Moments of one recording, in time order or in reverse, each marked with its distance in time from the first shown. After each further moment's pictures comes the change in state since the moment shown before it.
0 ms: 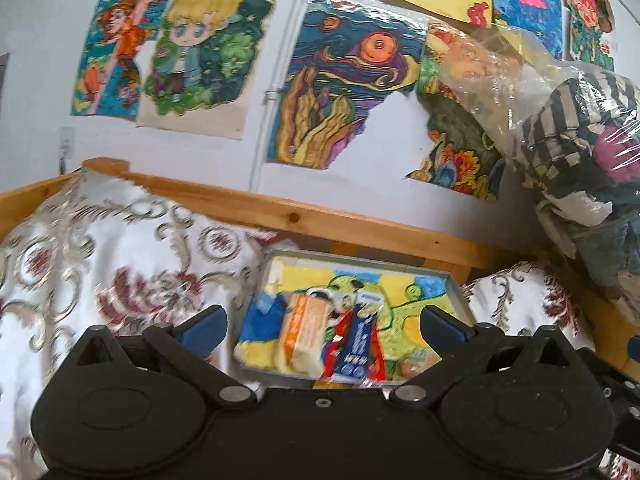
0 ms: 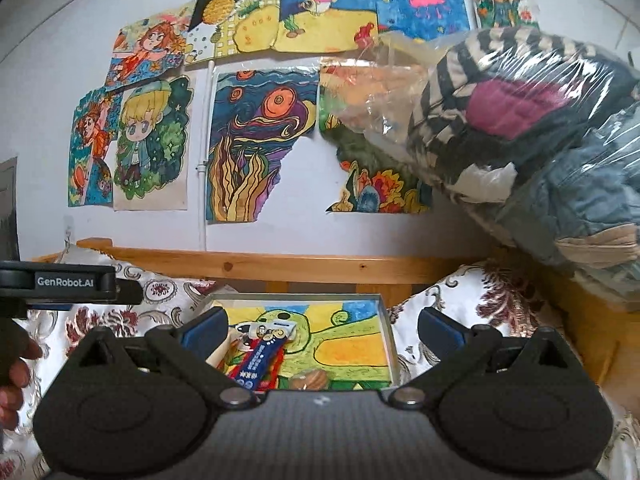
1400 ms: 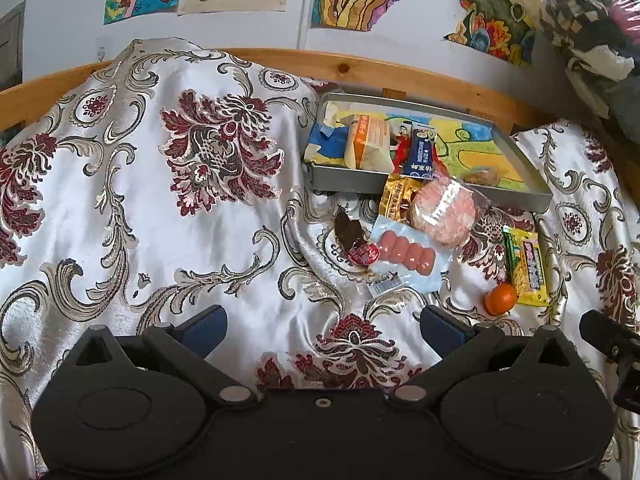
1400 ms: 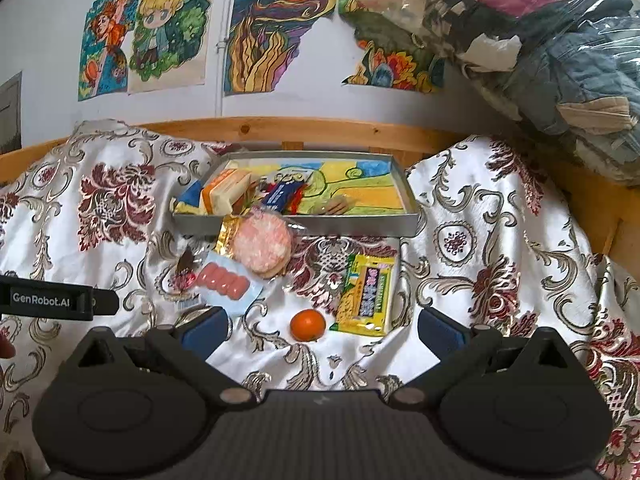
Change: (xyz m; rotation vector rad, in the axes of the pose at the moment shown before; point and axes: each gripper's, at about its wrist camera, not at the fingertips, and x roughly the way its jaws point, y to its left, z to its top) left arm -0.025 0.046 -0.136 0.056 0.275 0.094; right arm -0.033 0.035 -0.116 -0.029 0.285 0.002
